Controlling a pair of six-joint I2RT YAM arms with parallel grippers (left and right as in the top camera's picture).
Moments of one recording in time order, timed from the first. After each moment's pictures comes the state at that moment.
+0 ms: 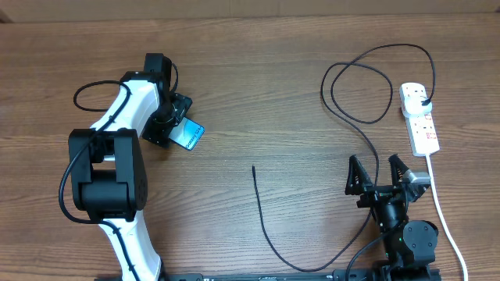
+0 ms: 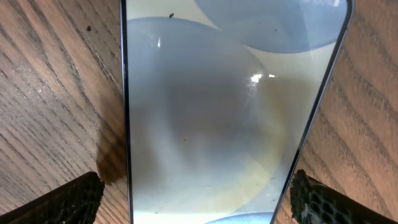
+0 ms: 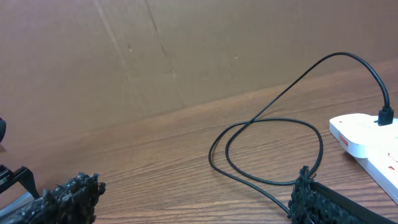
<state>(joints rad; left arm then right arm) -0.03 2.09 1.49 -0.88 0.00 -1.18 0.07 0.01 0.02 -0.04 -0.04 0.31</state>
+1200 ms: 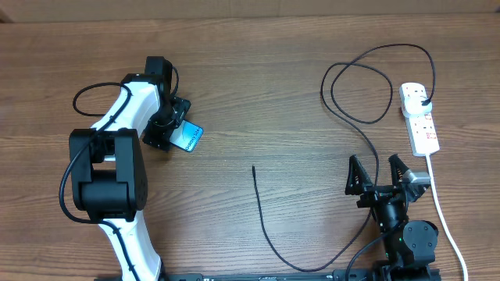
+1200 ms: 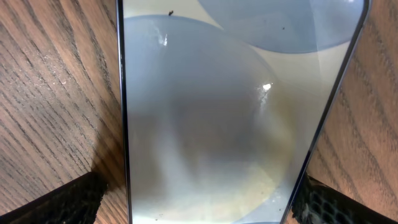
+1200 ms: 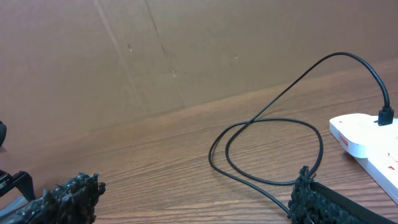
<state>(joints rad) -0.03 2.09 1.47 -0.88 -0.02 -1.24 0.07 0.01 0.02 -0.04 -0.04 0.31</state>
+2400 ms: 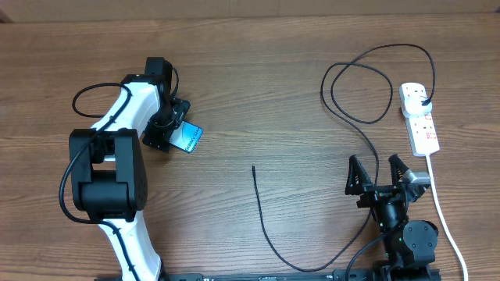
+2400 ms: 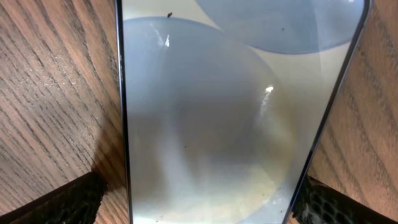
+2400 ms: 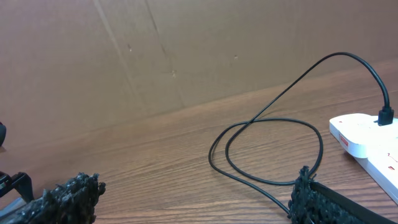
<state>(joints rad) -0.03 2.09 1.46 -0.89 -0.03 -1.25 0.07 0.01 0.02 -0.04 -0.05 0.31</state>
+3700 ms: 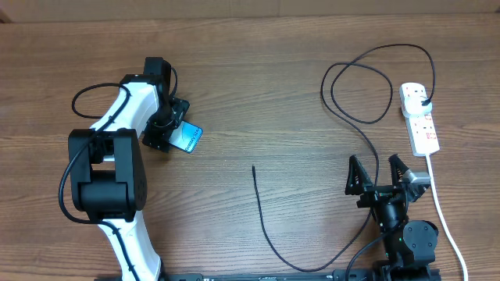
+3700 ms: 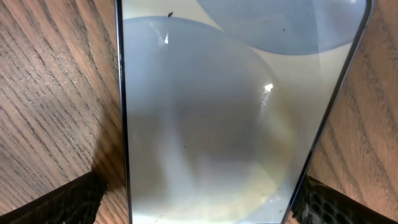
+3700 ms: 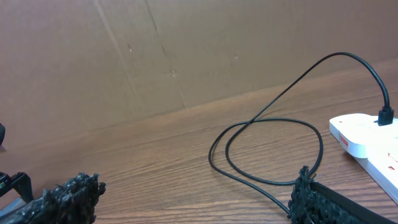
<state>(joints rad) -0.03 2.09 1.46 -0.89 -0.01 -1.26 0.07 0.01 0.02 -0.04 -0.05 0.31</state>
